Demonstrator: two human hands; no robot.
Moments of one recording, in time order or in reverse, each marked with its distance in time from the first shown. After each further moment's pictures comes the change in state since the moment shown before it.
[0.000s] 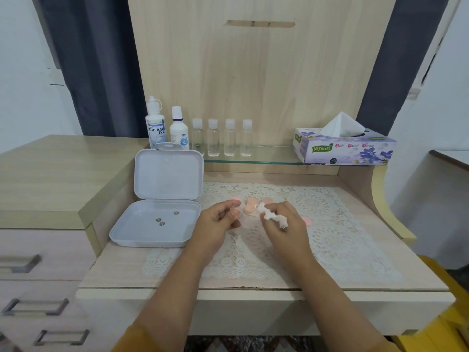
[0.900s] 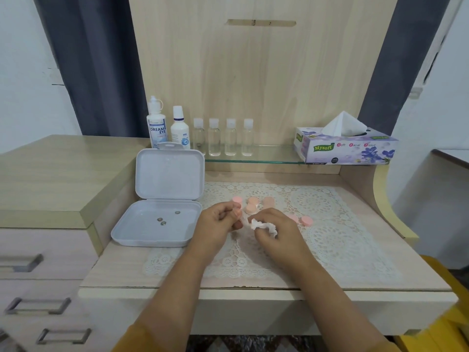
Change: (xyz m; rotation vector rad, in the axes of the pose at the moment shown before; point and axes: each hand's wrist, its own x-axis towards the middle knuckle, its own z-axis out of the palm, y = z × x) left_hand -0.003 0.004 0.002 -0.048 0.016 -0.026; right_hand -0.005 -0.003 0.001 -0.058 -0.215 0.023
